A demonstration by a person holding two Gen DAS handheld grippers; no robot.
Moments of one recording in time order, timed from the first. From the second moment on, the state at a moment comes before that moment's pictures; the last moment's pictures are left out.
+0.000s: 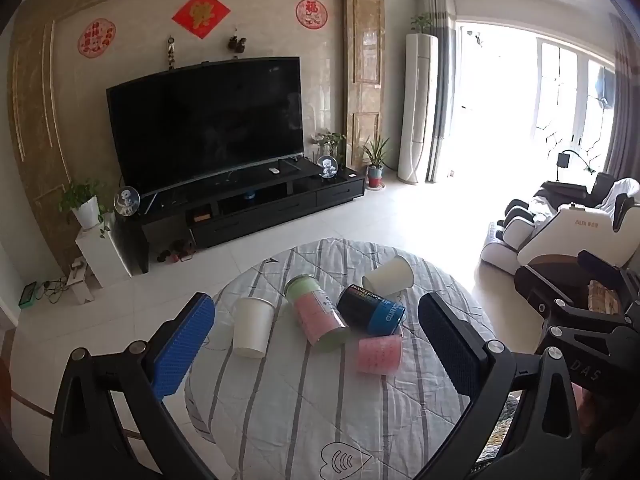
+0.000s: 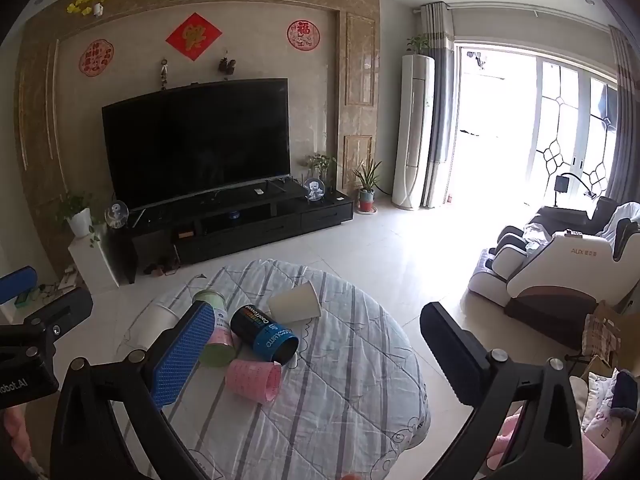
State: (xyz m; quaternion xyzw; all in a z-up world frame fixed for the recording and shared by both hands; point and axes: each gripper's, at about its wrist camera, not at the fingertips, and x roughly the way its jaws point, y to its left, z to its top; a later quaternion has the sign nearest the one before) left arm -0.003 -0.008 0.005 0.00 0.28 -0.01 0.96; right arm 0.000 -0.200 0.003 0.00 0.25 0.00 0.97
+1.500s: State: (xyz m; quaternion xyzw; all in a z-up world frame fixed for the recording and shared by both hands) left arm -0.003 0.000 0.002 0.01 0.29 0.00 0.96; right arm 0.003 -0.198 -0.001 0.00 0.26 0.00 0.97
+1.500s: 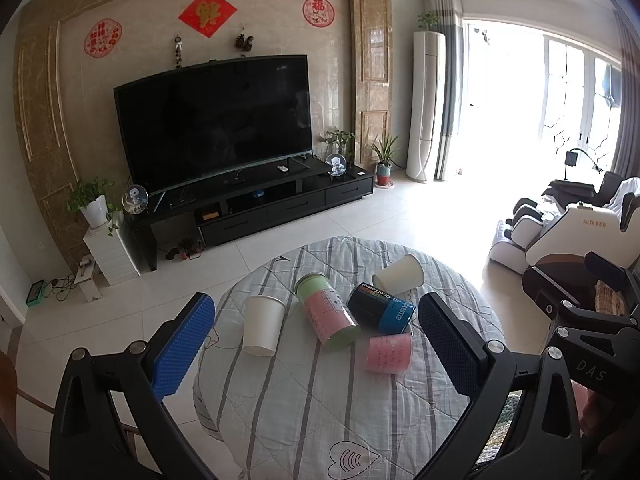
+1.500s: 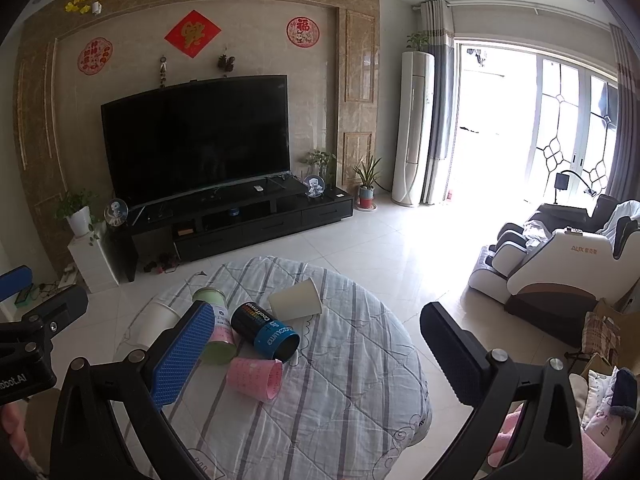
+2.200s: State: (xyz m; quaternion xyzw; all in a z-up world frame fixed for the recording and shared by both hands) left arm 0.005 -0.003 -0.014 0.00 0.35 0.00 0.94; right arm 0.007 -0.193 -0.013 -0.01 0.30 0.01 0.95
